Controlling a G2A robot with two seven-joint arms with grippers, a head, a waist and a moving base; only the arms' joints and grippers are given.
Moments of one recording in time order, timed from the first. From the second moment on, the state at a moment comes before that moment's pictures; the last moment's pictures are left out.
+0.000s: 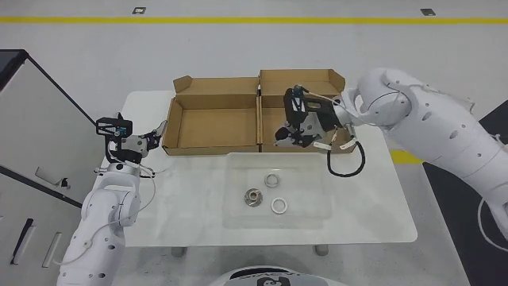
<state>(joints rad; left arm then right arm) 1.73 -1.15 -1.60 -1.80 1.33 0.00 0.00 -0.42 -0.82 0.36 -1.53 -0.14 -0.88 0.75</state>
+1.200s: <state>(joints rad) 1.73 -1.15 -1.60 -1.80 1.33 0.00 0.00 -0.69 -0.89 0.83 -1.79 0.69 -1.01 0.81</state>
